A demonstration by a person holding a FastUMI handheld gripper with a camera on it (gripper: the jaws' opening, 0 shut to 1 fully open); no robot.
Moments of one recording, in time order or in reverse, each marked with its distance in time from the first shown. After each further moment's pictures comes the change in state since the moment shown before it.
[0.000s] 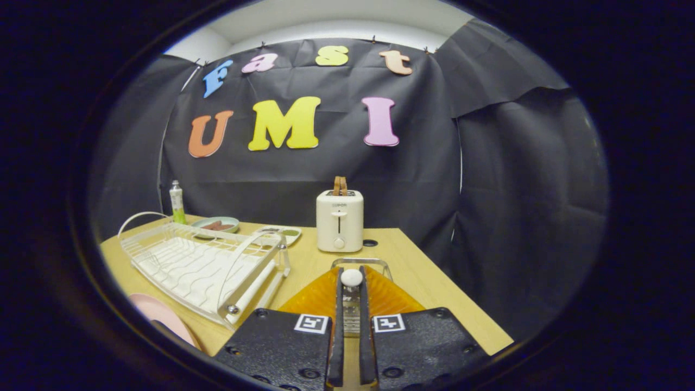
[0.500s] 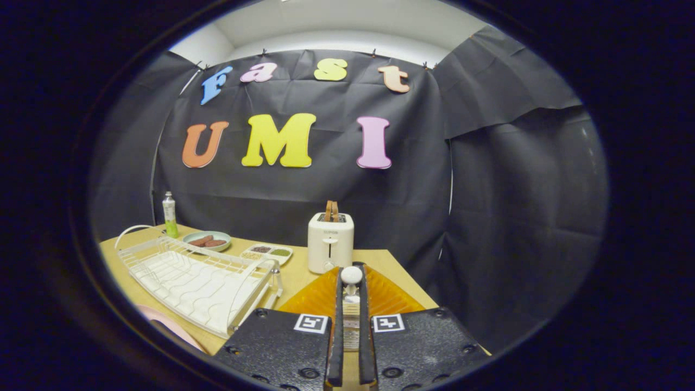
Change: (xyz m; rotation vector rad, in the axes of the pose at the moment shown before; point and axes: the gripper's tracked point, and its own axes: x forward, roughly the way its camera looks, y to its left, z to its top) arm -0.024 -0.006 0.053 0.018 -0.107 -0.036
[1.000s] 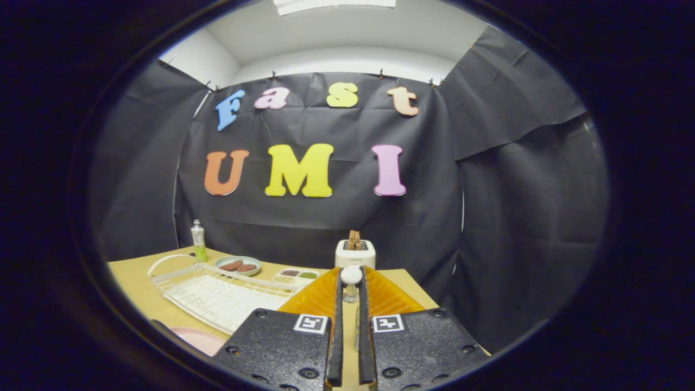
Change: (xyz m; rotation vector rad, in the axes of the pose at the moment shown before) arm -0.088 0.055 0.043 0.050 -0.083 0.151
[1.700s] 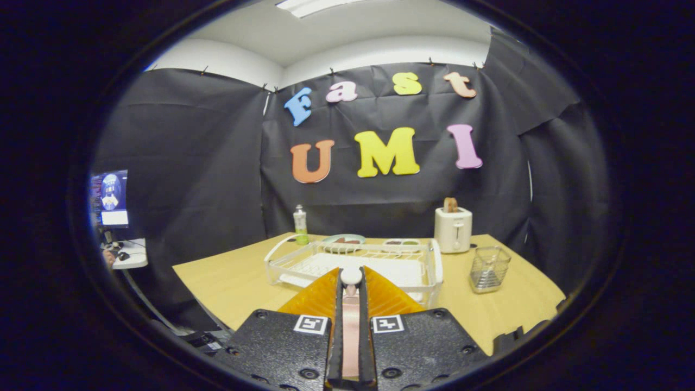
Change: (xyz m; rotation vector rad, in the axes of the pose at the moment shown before) arm -0.114 0.202 -0.107 0.013 0.173 0.372
